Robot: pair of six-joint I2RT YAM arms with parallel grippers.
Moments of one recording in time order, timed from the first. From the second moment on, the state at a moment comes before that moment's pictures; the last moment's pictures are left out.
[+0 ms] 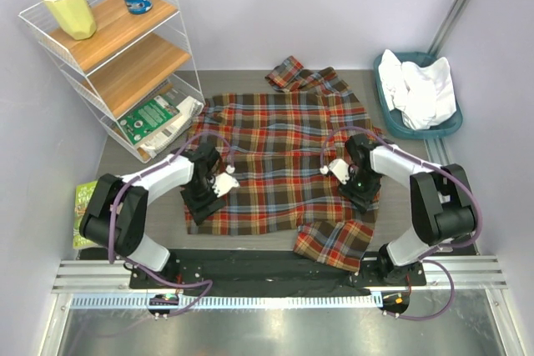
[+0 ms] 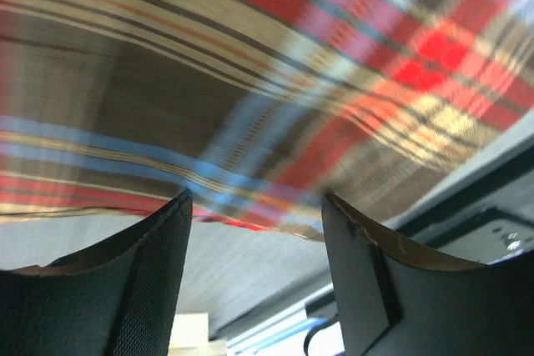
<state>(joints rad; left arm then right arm) -0.41 1.53 0.85 -0.92 0.08 0.62 0.24 1.57 0.86 -0.89 -0.03 -0.69</state>
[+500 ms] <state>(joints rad) -0.47 1.38 0.99 -1.04 0.05 0.68 0.26 1.47 1.04 -1.06 -0.10 -0.71</state>
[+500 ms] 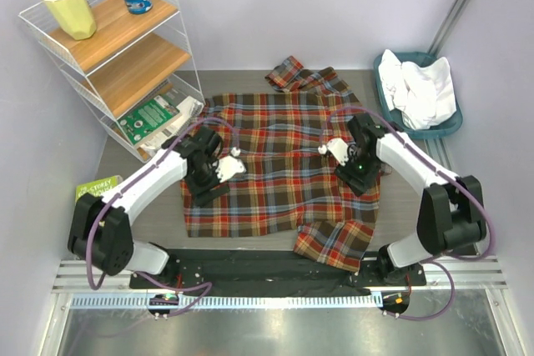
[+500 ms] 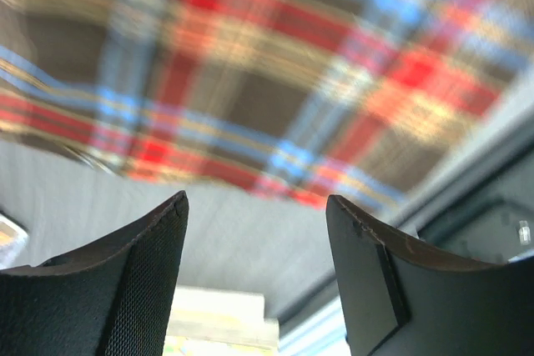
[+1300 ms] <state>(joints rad) -0.46 1.45 0.81 -0.94 -0.01 0.72 0.33 1.48 0.82 -1.04 -0.06 -0.79</state>
